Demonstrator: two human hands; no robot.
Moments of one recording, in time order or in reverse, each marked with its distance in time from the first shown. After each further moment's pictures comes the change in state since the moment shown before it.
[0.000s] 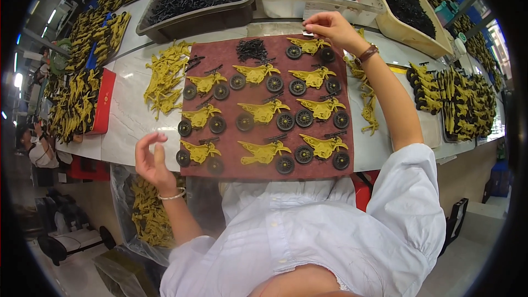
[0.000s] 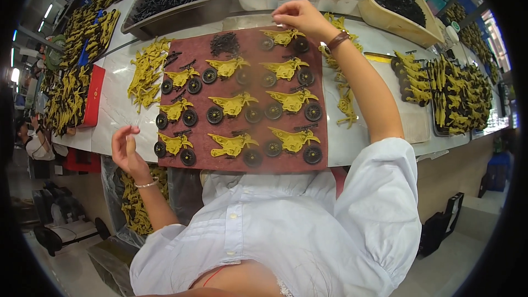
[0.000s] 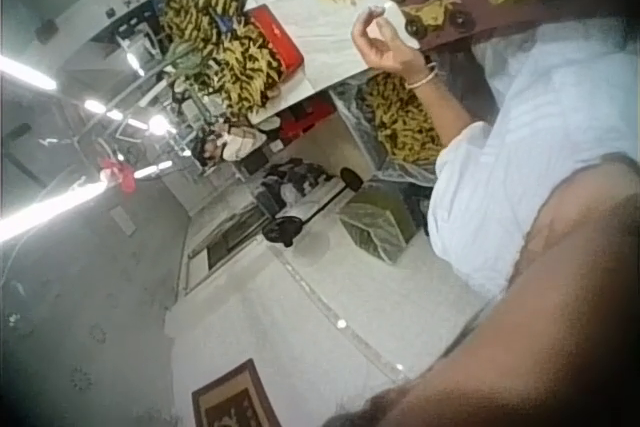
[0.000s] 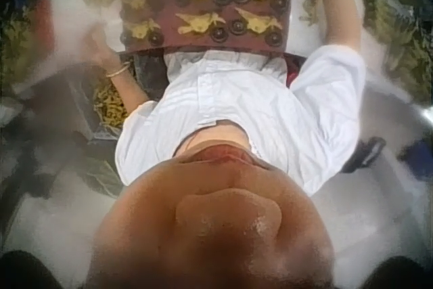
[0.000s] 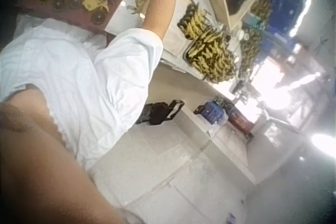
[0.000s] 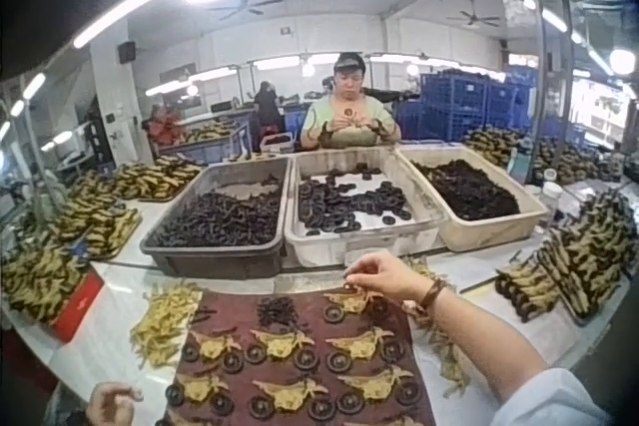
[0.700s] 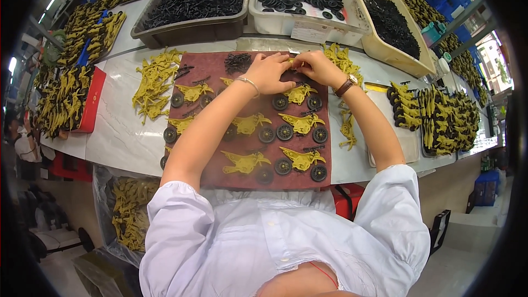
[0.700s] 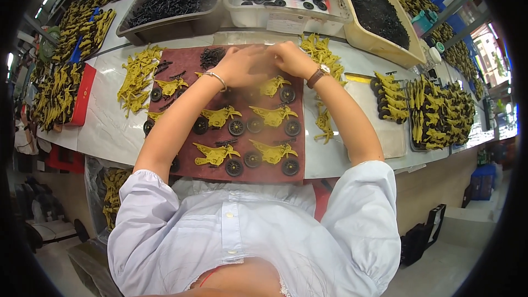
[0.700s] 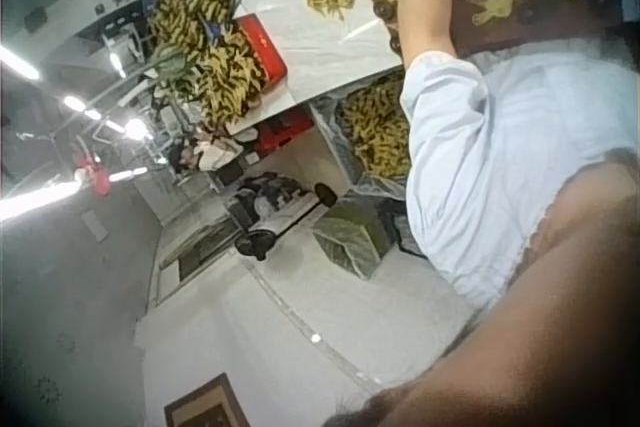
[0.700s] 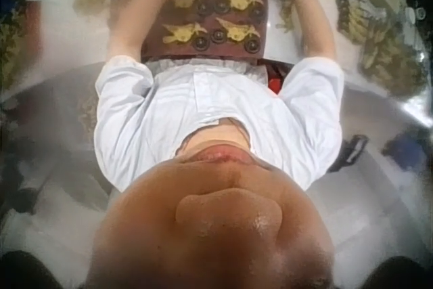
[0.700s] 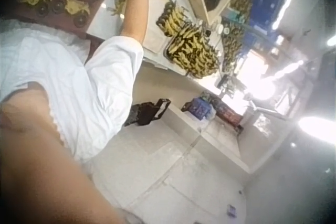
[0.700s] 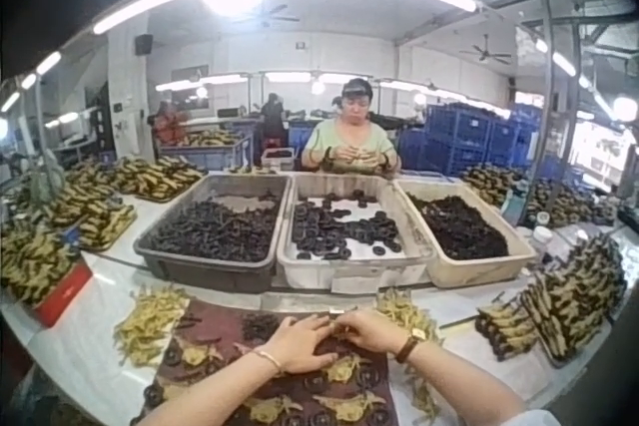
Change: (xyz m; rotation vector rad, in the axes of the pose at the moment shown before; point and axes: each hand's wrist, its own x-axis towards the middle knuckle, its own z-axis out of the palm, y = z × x) left_hand 0.073 -0.050 0.289 0.515 -1.126 0.462; right_hand -0.025 0.019 0.009 -0.678 -0.108 -0.317
